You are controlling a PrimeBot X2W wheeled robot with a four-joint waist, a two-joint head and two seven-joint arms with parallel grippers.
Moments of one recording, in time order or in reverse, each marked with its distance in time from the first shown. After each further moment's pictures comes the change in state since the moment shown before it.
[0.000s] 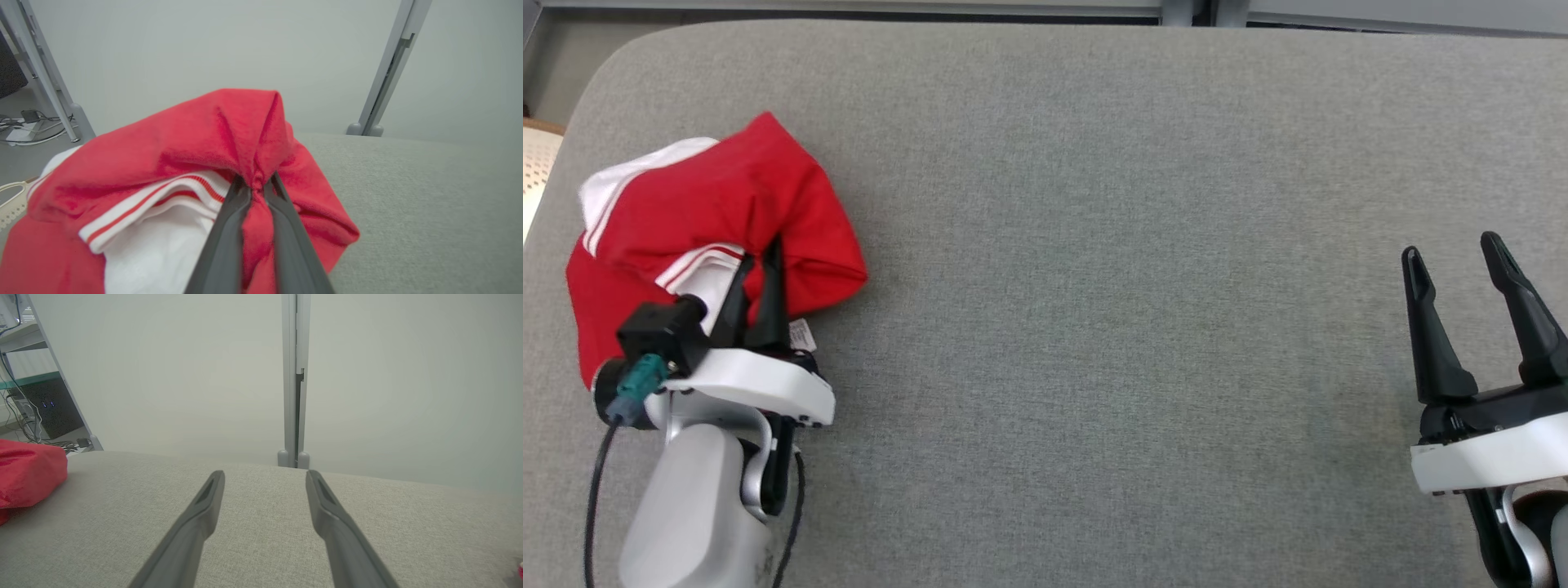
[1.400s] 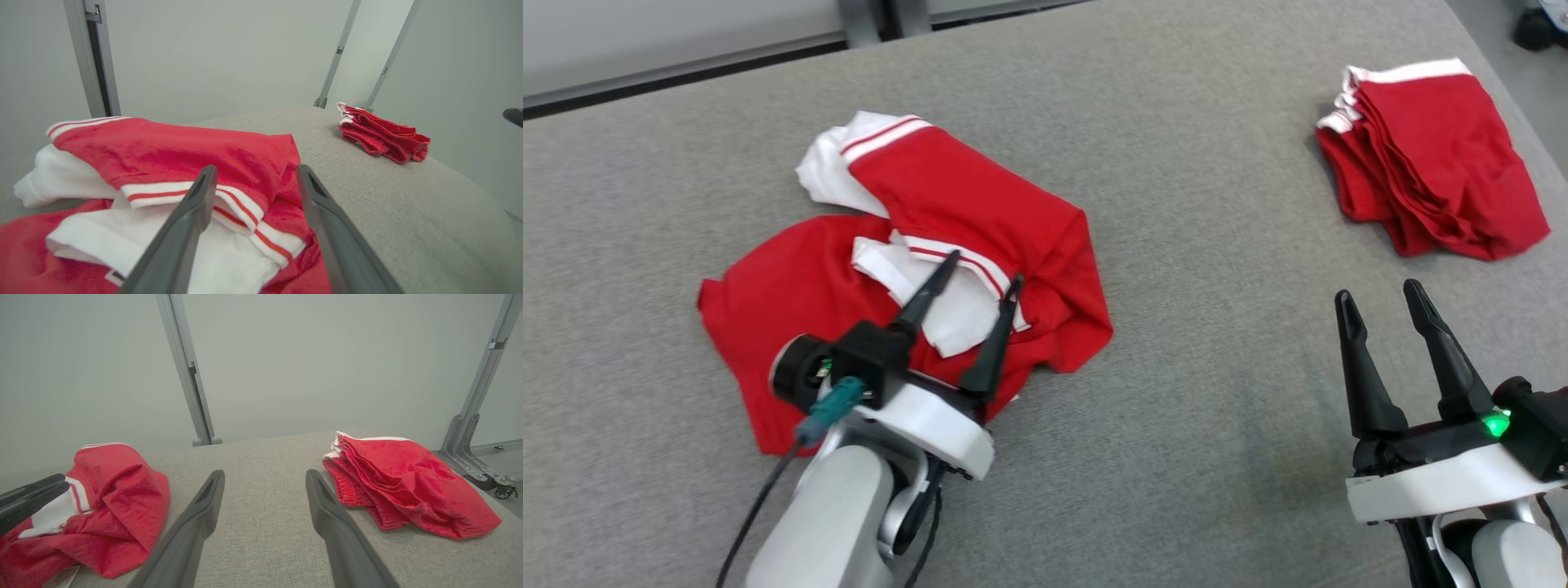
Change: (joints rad) left arm 0.060 -0.074 -0.357 -0.200 0.030 -0.006 0.068; right arm 0.023 0.075 0.087 0.132 0.061 0.000 -0.123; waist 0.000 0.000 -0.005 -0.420
